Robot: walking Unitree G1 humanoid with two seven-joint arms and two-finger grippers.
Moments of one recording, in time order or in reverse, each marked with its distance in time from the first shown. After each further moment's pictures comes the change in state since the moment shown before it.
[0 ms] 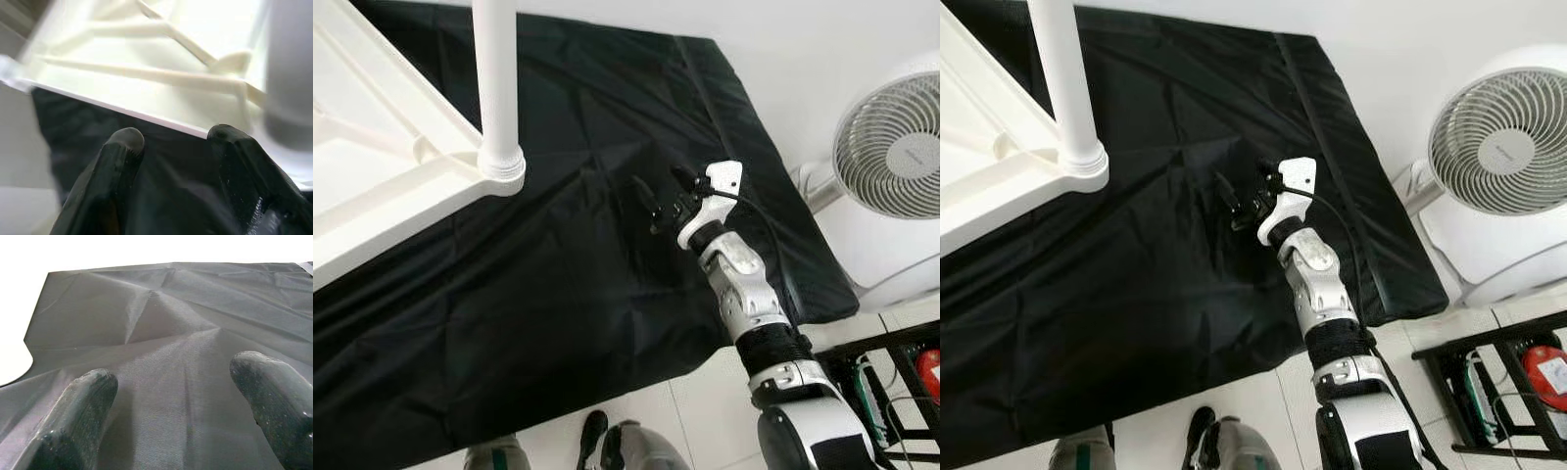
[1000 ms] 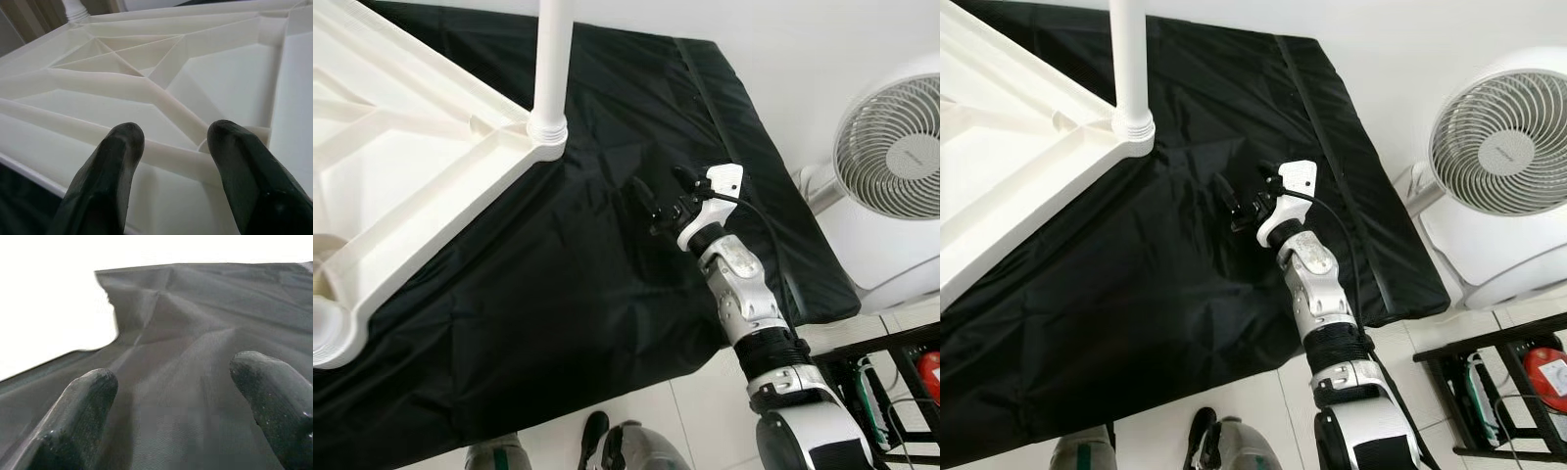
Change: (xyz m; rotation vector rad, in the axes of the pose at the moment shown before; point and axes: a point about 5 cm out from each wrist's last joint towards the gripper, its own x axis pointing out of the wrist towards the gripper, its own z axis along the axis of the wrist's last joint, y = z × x) left arm 0.113 -0.137 0.055 -0.415 -0.386 0.089; right arm -0.004 0.005 -0.004 0.017 -0.004 -0.007
